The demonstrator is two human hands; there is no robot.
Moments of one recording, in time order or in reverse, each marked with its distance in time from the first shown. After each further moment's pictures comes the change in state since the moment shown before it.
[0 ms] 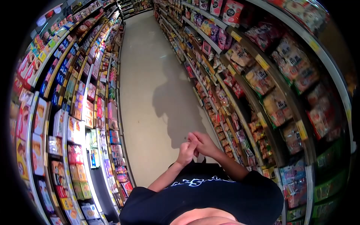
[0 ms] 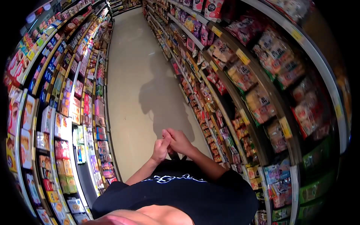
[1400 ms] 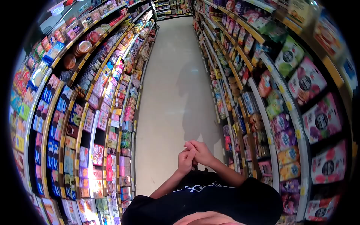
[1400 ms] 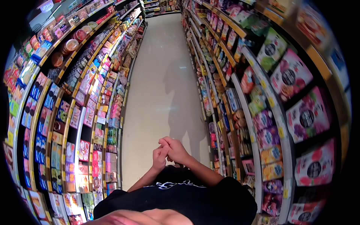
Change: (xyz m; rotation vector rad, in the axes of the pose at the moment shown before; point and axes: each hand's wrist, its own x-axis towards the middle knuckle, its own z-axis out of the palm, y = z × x) left_hand 0.849 0.289 -0.434 0.017 0.352 0.301; right_hand 1.011 -0.150 -0.161 0.086 -0.280 -0.050
